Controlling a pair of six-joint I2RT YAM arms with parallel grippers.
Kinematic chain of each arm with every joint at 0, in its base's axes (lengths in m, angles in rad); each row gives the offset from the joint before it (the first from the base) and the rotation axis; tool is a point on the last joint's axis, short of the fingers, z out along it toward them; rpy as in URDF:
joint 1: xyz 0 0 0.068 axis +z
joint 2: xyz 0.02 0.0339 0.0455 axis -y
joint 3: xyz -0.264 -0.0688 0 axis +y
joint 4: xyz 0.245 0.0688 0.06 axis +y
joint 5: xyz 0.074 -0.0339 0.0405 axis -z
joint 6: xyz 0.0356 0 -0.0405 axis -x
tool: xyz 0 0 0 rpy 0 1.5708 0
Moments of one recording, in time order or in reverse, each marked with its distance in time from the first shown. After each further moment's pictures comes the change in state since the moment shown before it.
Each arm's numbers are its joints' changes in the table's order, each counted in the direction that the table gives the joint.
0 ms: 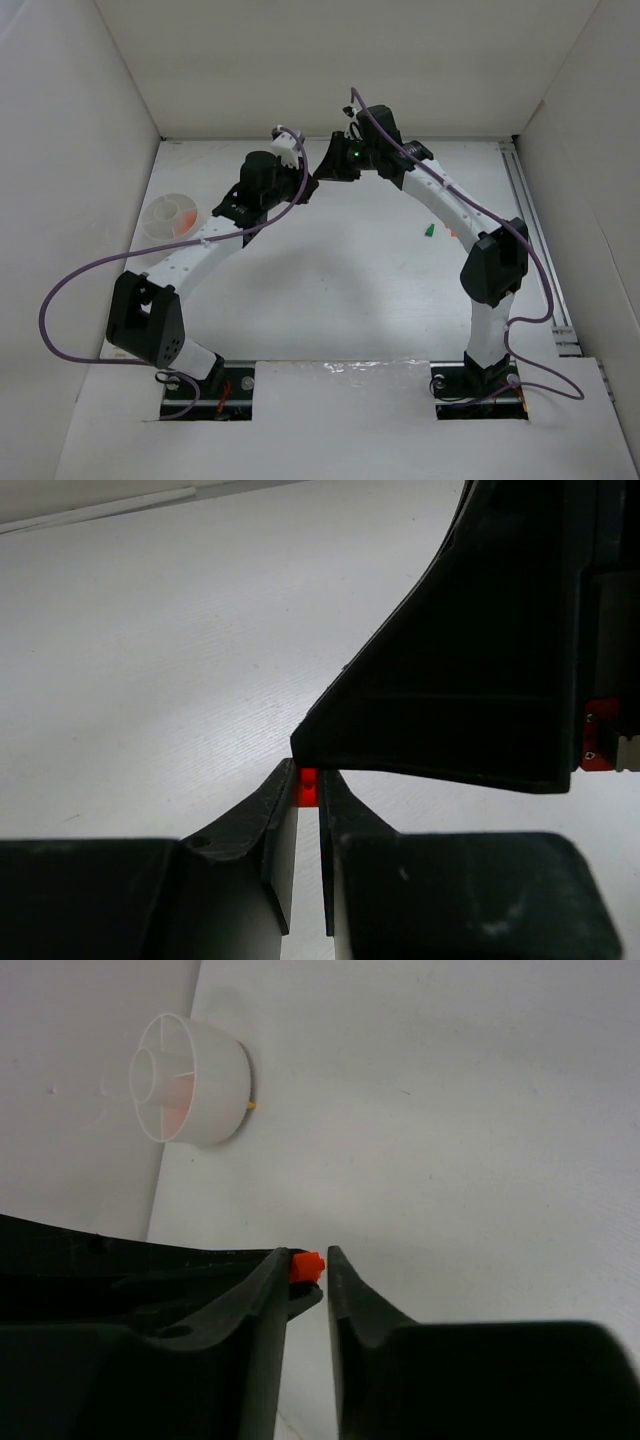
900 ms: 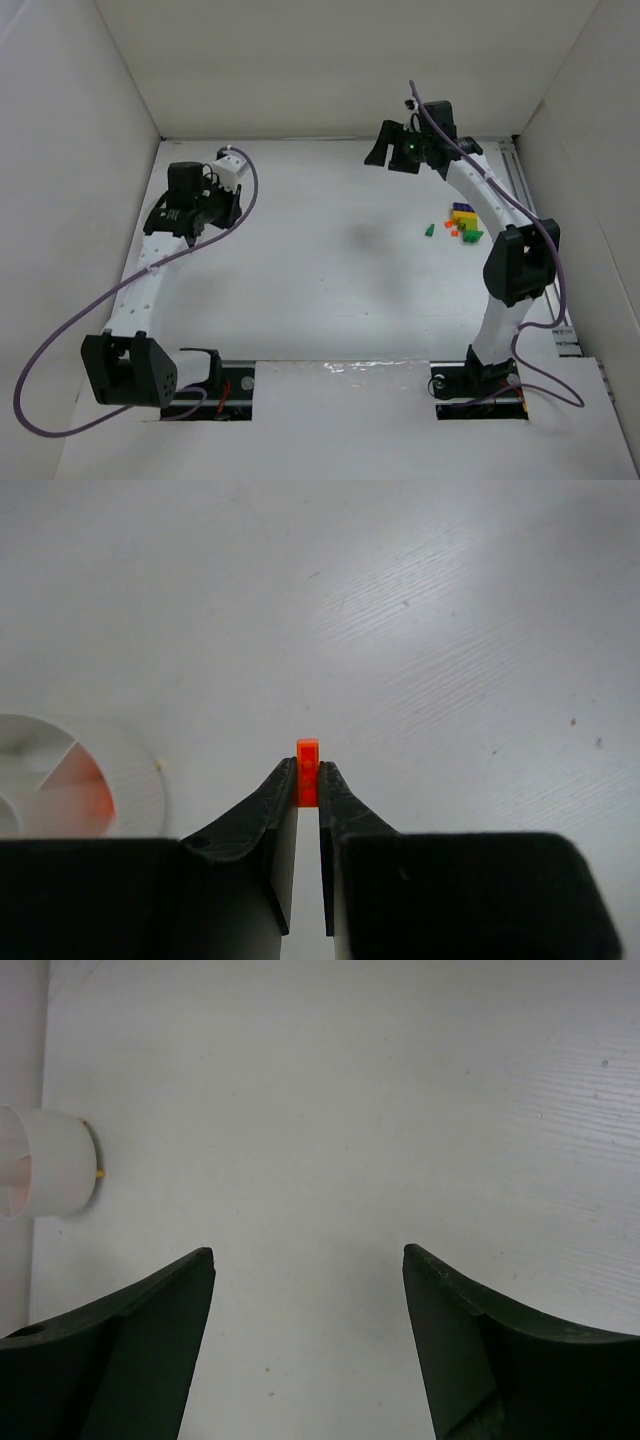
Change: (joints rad) left arm 0.383 0.232 0.021 0.594 0.144 -0.513; right arm -0.280 0.078 0.146 0.002 0.034 0.181
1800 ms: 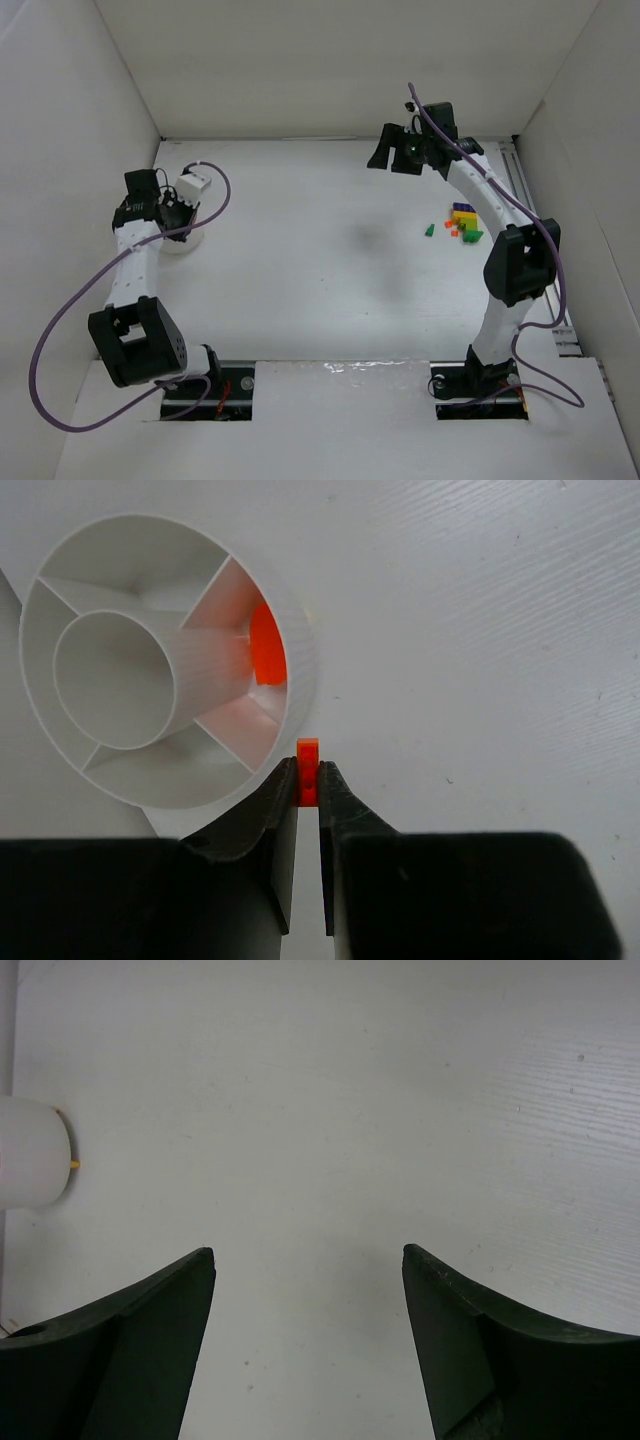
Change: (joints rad) left arm 0.341 -0.117 -0.014 0.161 -0.031 -0.449; right arm -0.012 0.000 0.009 0.026 0.008 0.057
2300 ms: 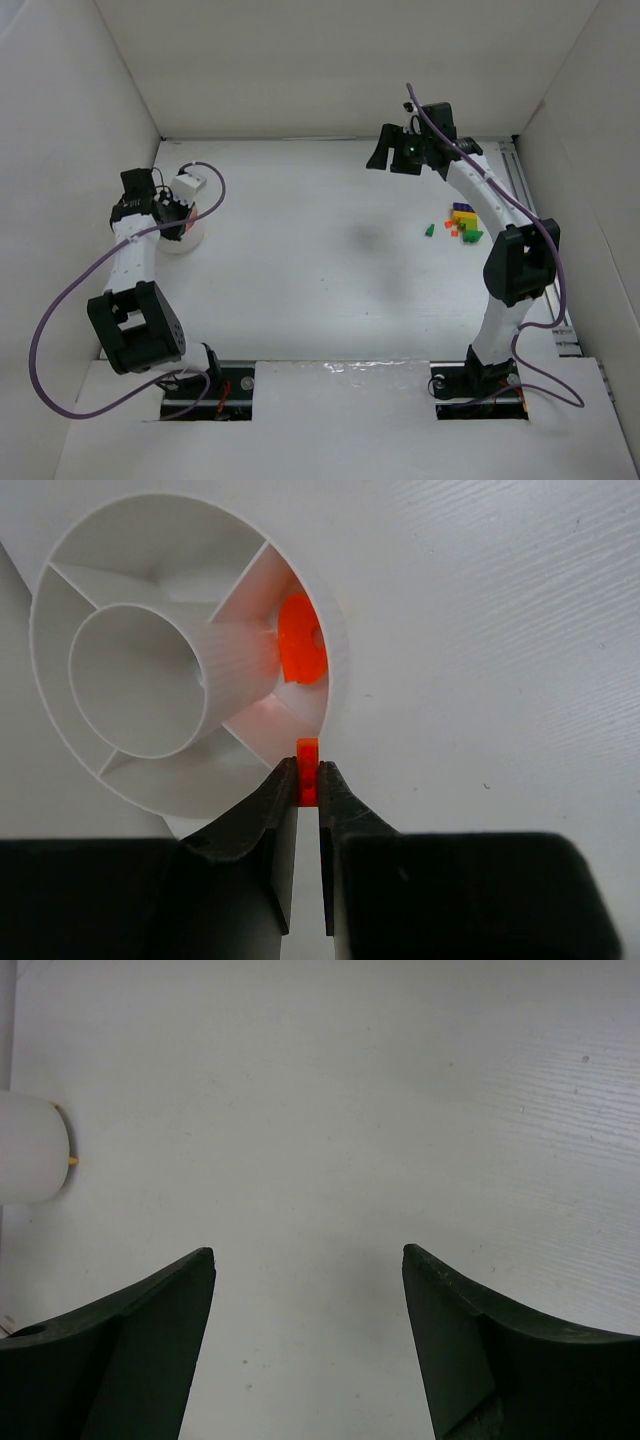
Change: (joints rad) left arm 0.042 -0.072 -0.015 -0.027 -0.017 -0.037; right arm 0.009 0.000 0.000 0.001 0.000 0.007
